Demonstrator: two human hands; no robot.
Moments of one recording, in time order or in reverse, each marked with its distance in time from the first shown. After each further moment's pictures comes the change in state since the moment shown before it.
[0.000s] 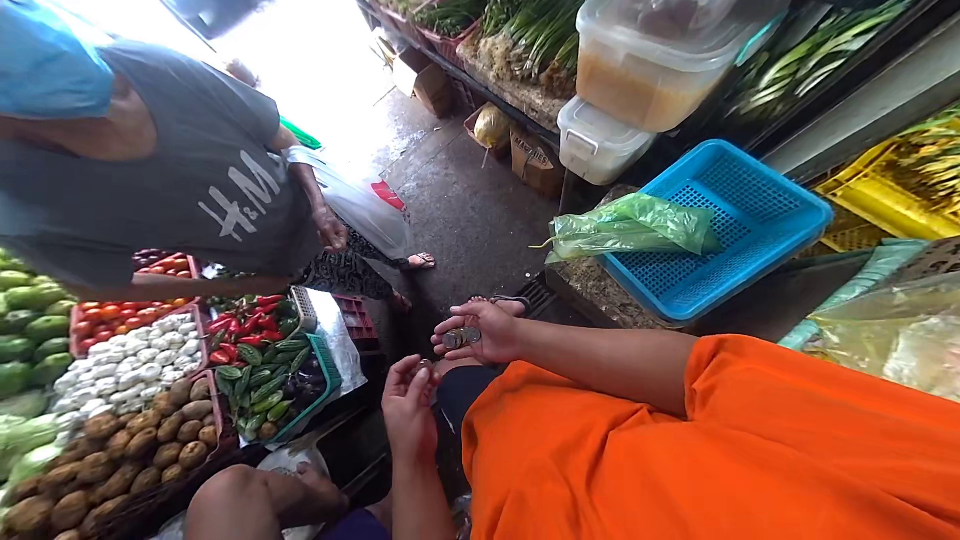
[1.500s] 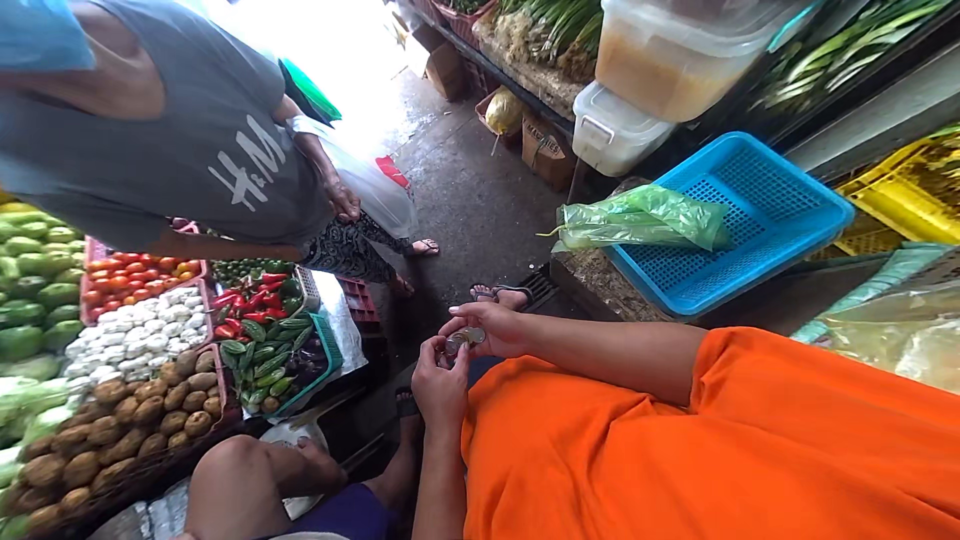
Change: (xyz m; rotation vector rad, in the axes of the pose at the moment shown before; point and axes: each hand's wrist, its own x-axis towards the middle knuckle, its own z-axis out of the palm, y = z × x) left_hand -0.010 -0.024 0.029 1.039 0.133 0.205; right_hand -0.009 0.012 0.002 -0.238 -0.060 0.067
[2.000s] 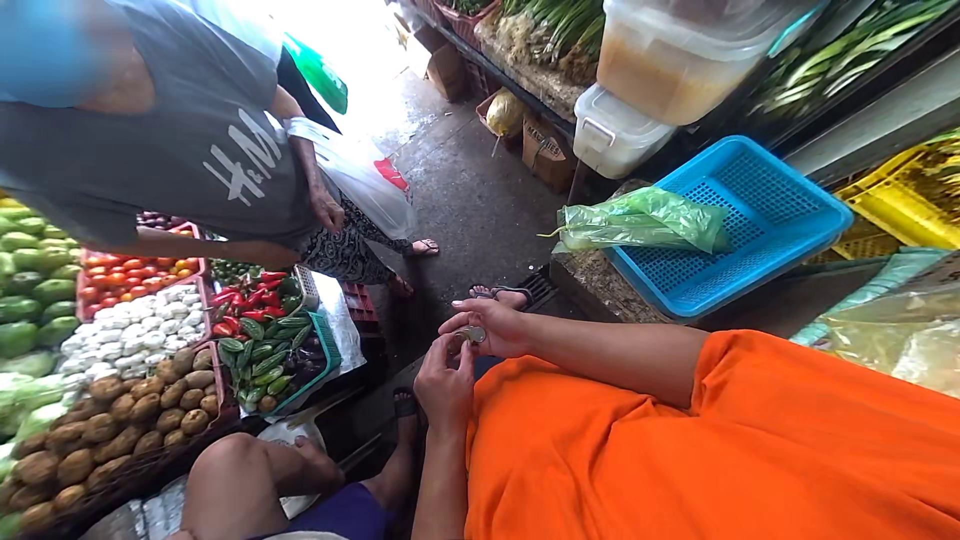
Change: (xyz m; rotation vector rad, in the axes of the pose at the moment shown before) left_hand -0.004 0.004 0.004 0.049 0.090 0.236; right_hand -0.001 0.000 -0.001 0.049 -0.034 -0.011
